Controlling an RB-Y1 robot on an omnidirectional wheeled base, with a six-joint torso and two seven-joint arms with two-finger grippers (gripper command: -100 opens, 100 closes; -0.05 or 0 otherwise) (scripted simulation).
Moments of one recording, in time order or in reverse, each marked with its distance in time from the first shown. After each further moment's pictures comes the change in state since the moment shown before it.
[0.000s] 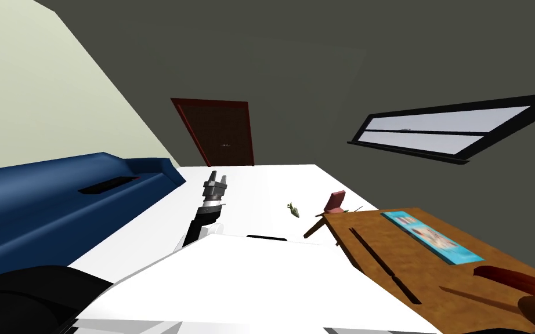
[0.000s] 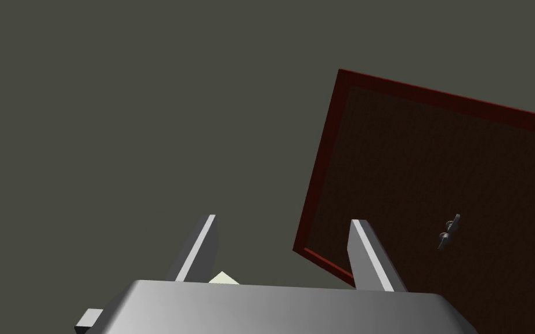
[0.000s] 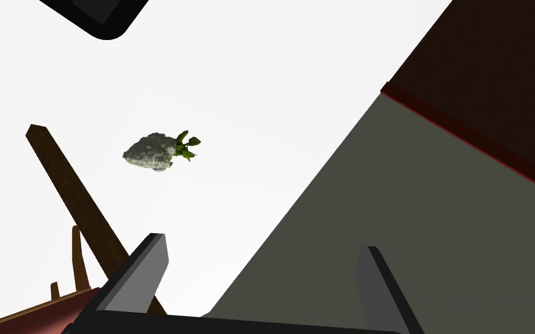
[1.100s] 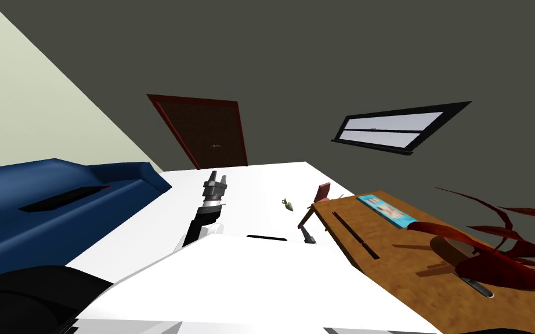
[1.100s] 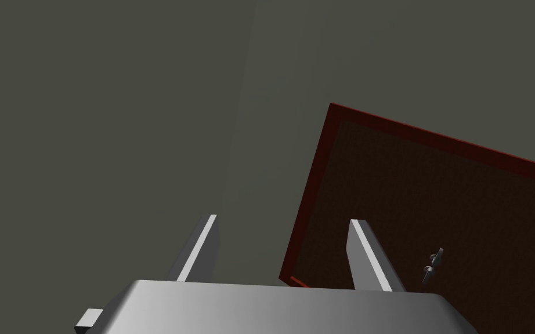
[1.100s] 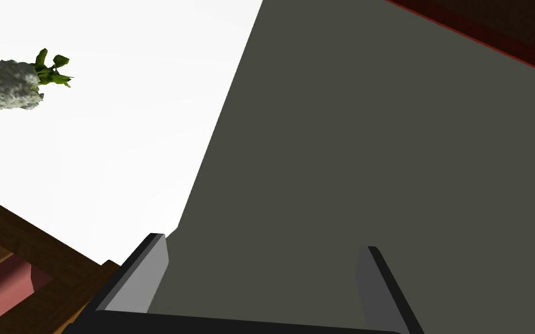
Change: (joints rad) left arm 0.000 0.000 0.000 0.000 0.000 0.000 0.000; right arm -0.041 0.106 -0.114 -0.317 -0.048 0.010 -0.054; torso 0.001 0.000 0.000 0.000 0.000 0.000
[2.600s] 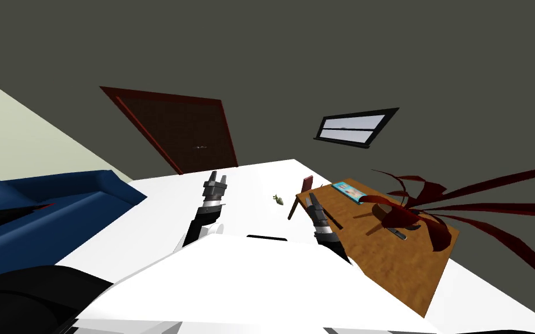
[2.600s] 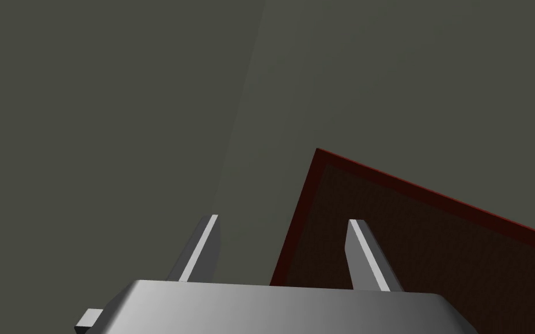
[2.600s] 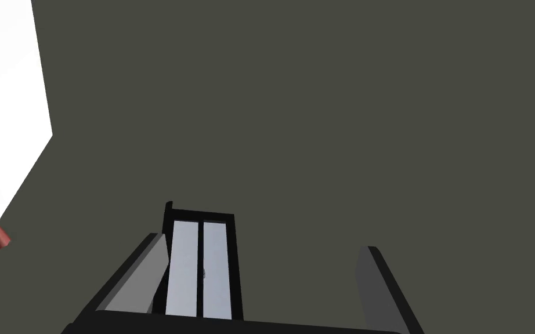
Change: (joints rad) left arm 0.000 0.000 0.000 0.000 0.000 0.000 0.000; right arm -0.091 0.166 -0.176 -0.401 -0.057 0.041 -0.086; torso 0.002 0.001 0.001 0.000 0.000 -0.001
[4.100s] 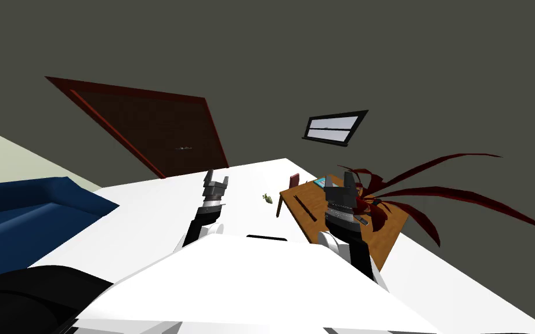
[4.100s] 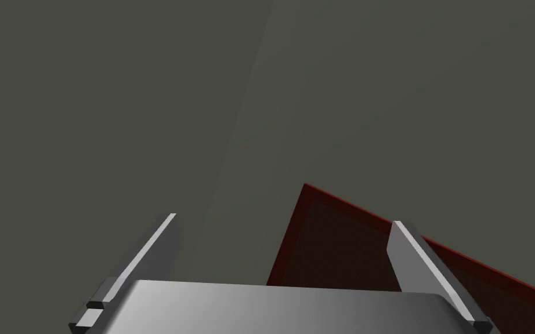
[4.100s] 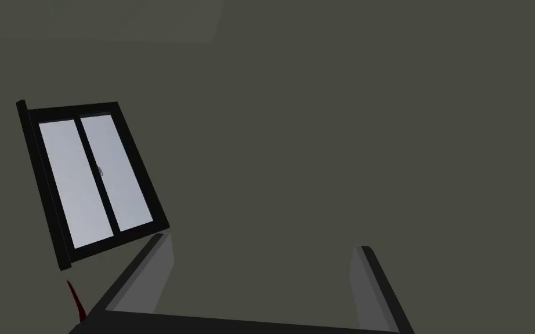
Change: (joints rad) left arm 0.000 0.000 0.000 0.000 0.000 0.000 0.000; right arm -0.084 0.279 -0.170 -0.343 -0.015 0.060 -0.083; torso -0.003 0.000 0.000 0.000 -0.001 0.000
